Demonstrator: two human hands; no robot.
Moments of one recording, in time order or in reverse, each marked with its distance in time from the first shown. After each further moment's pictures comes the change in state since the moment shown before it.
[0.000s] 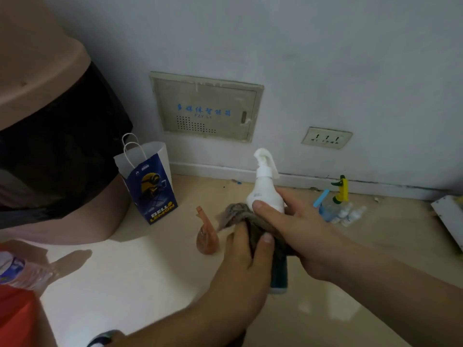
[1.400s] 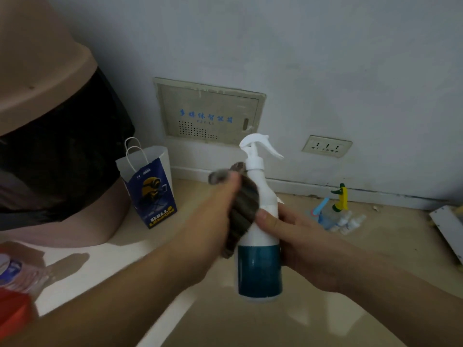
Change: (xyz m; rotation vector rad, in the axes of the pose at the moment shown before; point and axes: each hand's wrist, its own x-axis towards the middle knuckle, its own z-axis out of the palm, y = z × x) left_hand 0.032 0.052 -0.044 -0.441 0.128 -0.215; right_hand -0.006 -0.007 -0.008 0.122 -0.353 0.048
